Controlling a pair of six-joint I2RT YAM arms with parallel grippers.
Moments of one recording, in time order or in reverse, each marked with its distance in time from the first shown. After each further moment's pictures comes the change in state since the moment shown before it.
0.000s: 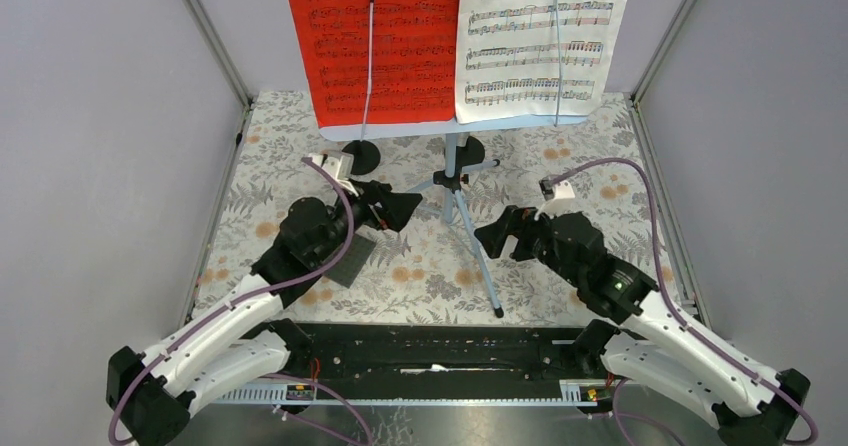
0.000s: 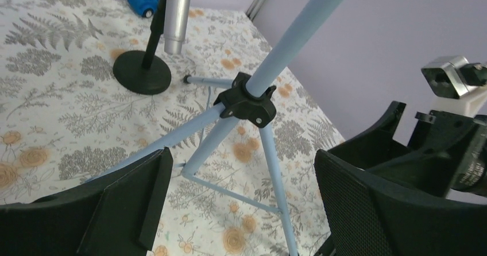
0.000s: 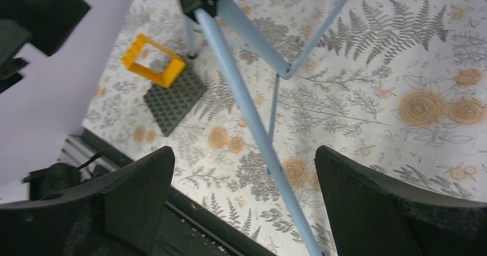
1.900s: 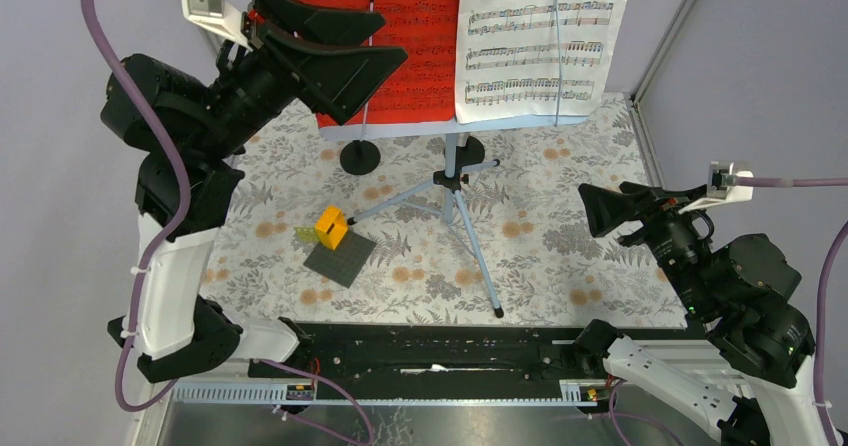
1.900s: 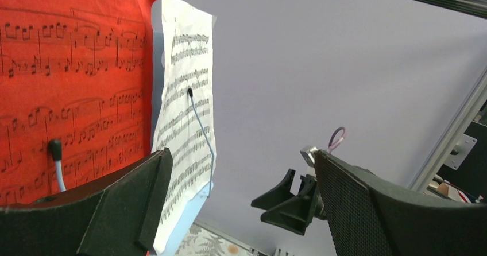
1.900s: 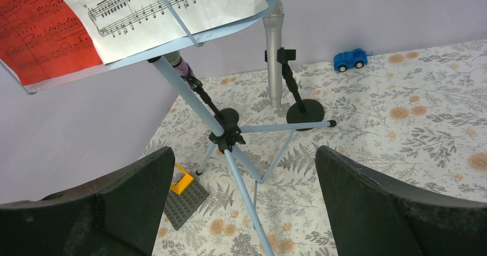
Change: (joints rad) left arm -0.002 0.492 1.581 -0.549 0.362 -0.020; right arm -0.003 -0.185 0.639 -0.407 0.289 -0.206
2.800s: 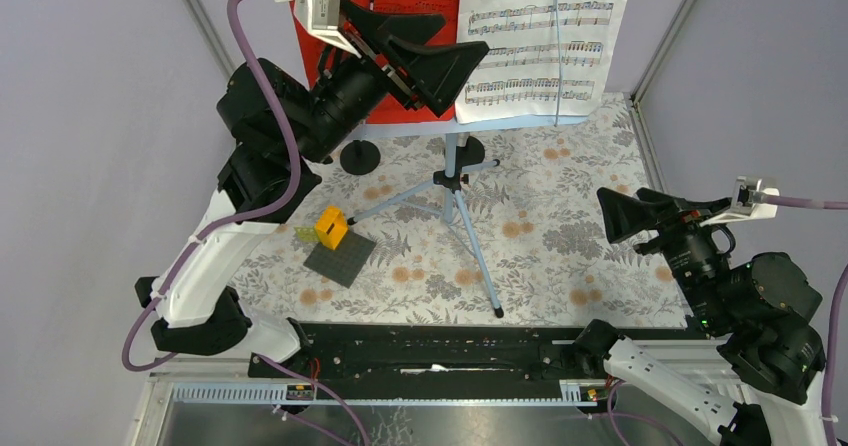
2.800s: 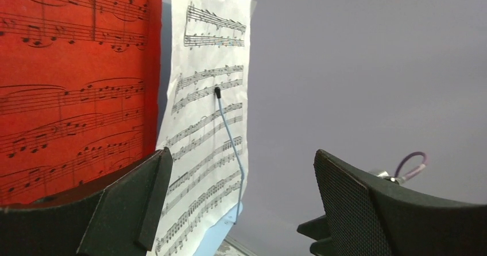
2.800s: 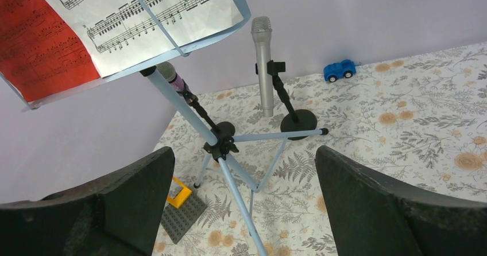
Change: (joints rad) left arm -0.262 0.103 -0.109 0.179 -0.376 0.204; right arm 0.000 -0.075 -0.022 0.001 0.066 0.003
